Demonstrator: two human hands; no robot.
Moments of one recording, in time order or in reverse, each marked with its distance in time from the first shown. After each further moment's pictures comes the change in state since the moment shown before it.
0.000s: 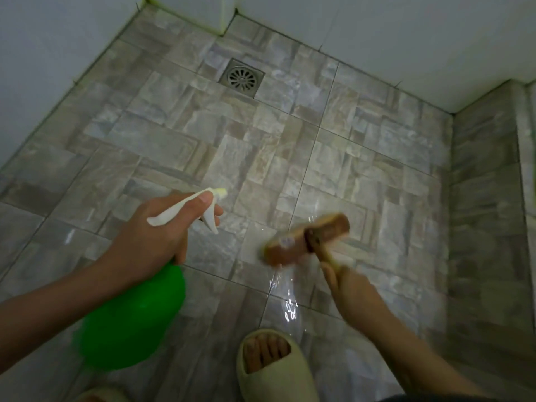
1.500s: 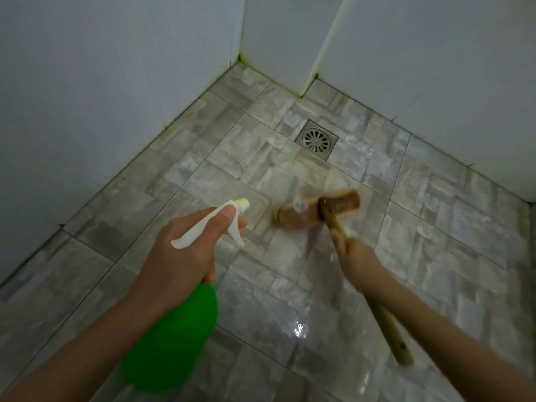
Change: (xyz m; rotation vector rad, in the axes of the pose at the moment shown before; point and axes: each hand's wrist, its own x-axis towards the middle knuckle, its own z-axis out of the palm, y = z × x) left_hand 0.052 -0.016 -0.086 -0.244 0.231 0.021; right_hand 0.136 -0.165 -0.044 0.036 0.094 -0.217
